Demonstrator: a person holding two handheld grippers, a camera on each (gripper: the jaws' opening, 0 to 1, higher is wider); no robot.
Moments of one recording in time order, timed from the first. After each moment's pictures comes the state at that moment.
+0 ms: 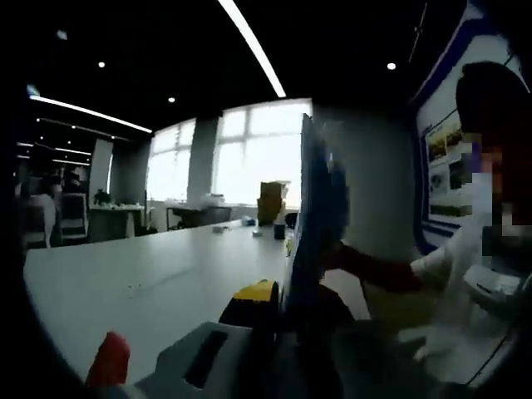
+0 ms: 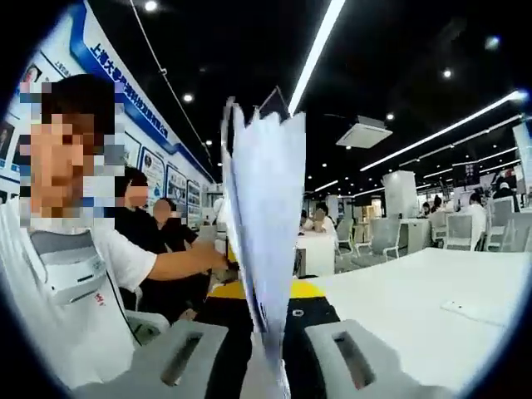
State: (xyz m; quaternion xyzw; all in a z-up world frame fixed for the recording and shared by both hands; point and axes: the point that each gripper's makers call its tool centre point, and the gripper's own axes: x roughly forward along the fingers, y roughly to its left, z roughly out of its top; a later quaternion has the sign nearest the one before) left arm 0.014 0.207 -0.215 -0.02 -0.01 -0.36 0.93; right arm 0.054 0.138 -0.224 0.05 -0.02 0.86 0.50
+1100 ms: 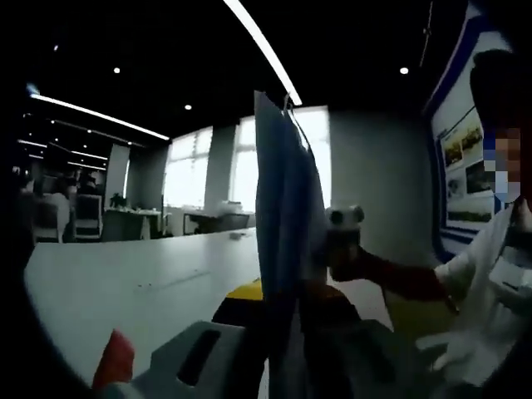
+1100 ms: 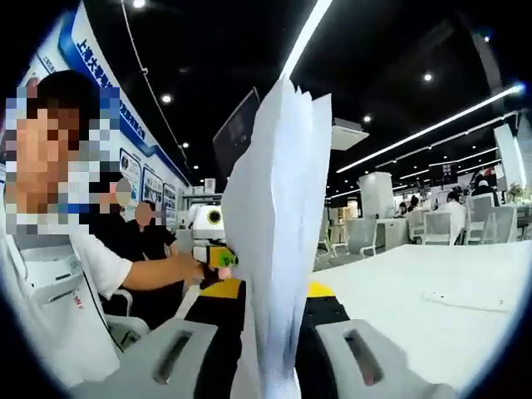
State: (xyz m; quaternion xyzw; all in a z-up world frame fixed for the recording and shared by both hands) left arm 0.043 0.215 -0.229 -0.03 -0.02 -0.30 0.95; right arm 0.087 0.140 -0.233 0.06 -0.02 0.80 0.59
